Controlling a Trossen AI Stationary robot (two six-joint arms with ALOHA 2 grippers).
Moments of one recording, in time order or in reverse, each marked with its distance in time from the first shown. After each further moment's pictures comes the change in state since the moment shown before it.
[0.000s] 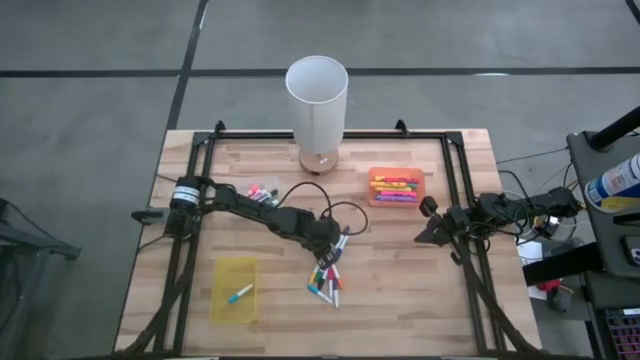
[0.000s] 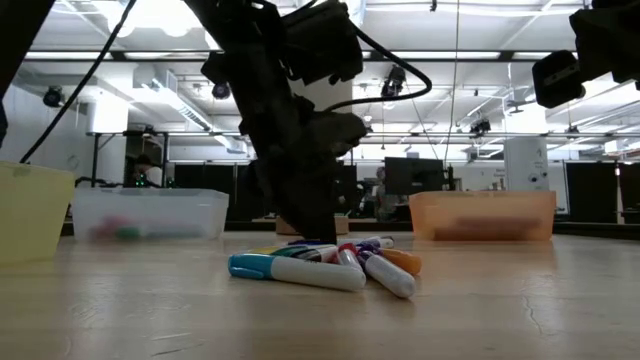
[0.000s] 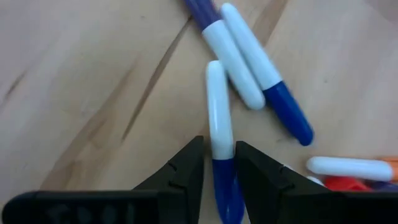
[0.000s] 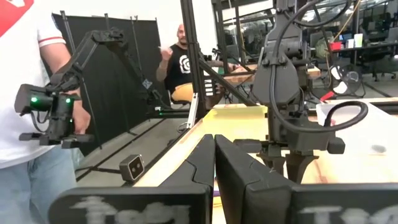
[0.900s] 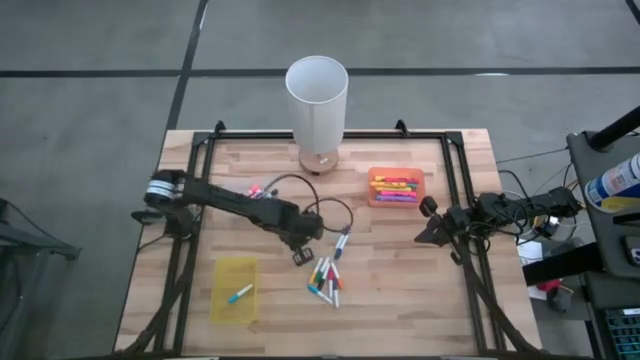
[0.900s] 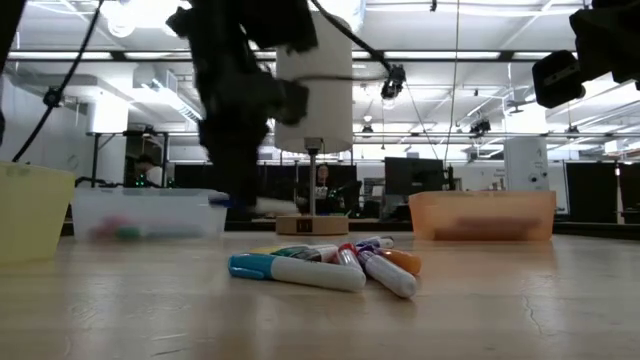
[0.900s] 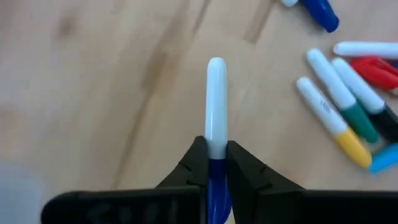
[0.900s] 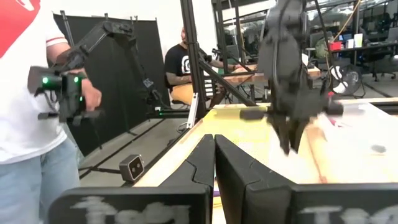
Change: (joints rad) left arm -0.003 -0.210 -0.057 -0.330 0.007 0.101; right arm 0.000 0.000 0.000 0.000 0.000 0.000
